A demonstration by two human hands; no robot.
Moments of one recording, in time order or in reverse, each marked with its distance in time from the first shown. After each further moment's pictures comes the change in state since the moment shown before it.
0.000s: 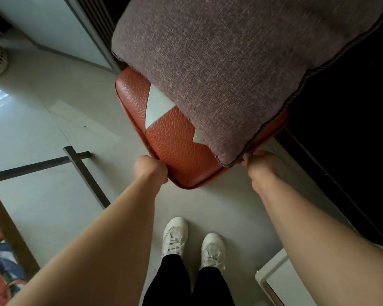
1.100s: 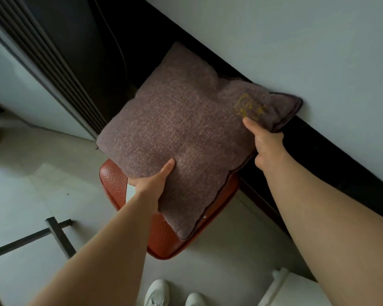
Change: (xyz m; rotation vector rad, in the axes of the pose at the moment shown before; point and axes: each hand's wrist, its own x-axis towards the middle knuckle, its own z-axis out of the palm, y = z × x) left_hand -0.087 0.163 -0.016 -0.455 -0.248 -0.079; right_hand -0.027 -0.264 -0.051 0.337 -0.098 -0.241
